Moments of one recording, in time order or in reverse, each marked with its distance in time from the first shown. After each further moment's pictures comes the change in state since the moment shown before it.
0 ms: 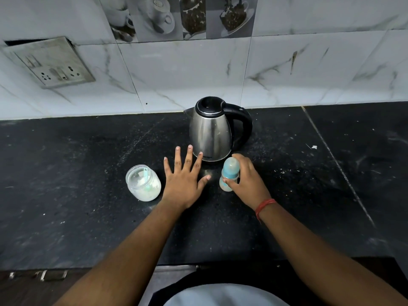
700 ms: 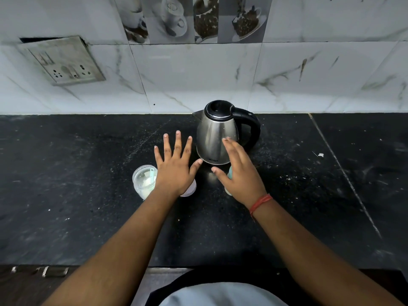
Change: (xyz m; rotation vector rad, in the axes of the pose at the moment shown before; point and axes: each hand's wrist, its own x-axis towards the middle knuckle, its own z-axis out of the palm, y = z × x) left_hand 0.015 -0.030 -0.040 -0.071 0.085 -0.123; right_hand 0.023 -0.057 -0.002 -0.123 0.078 -0.294
